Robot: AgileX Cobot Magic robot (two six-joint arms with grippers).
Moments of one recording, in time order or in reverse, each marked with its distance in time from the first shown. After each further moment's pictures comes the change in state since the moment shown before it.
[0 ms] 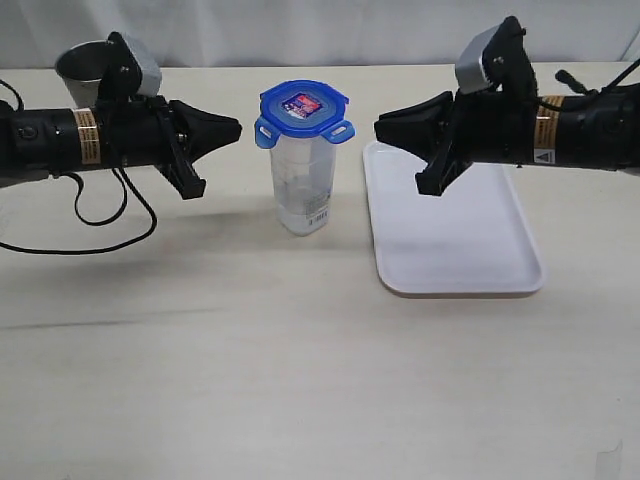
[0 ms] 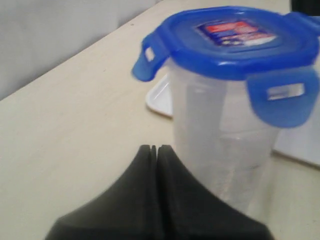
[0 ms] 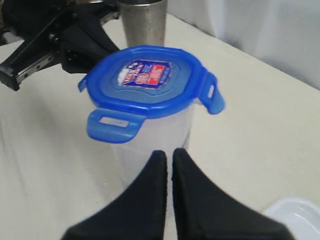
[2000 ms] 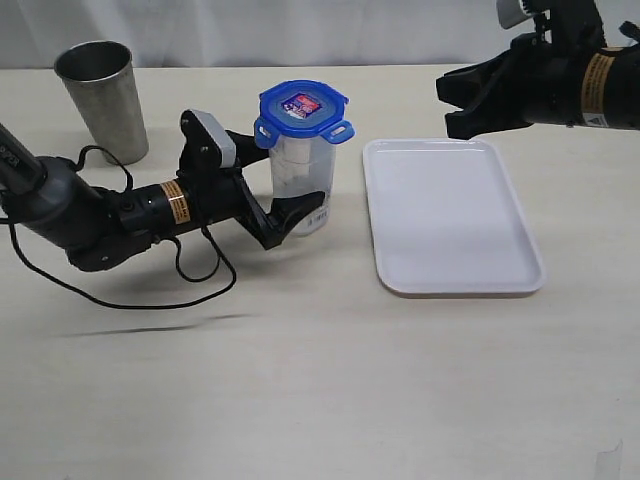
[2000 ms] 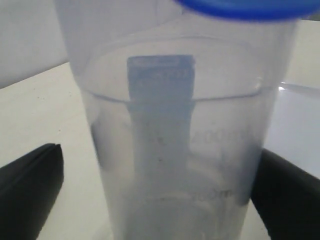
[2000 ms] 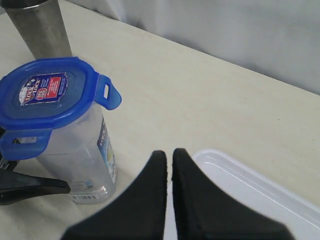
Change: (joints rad) left arm -0.218 0.283 -0.004 -0.463 -0.231 0.370; right arm 0.000 -0.200 0.000 -0.107 0.352 0.342
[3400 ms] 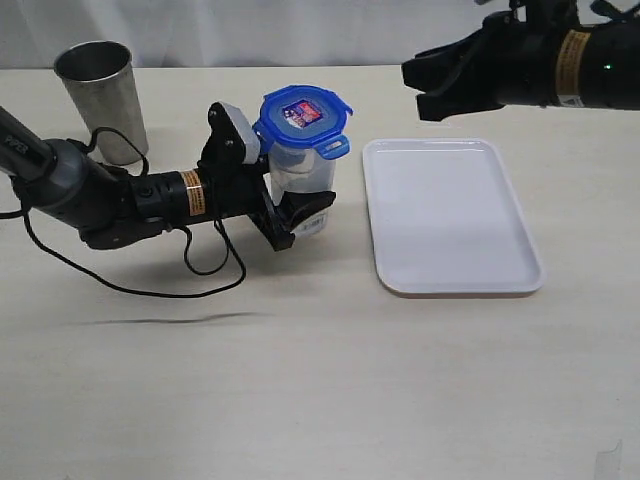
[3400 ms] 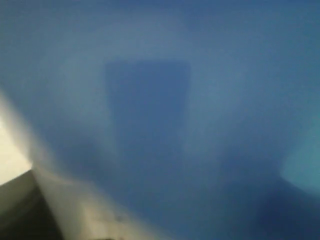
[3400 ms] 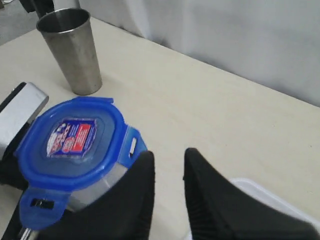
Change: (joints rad) left arm -0.015 -0.019 -0.073 0.161 0.120 -0.079; right arm 0.097 0.002 -0.079 -0.070 0.019 0.147
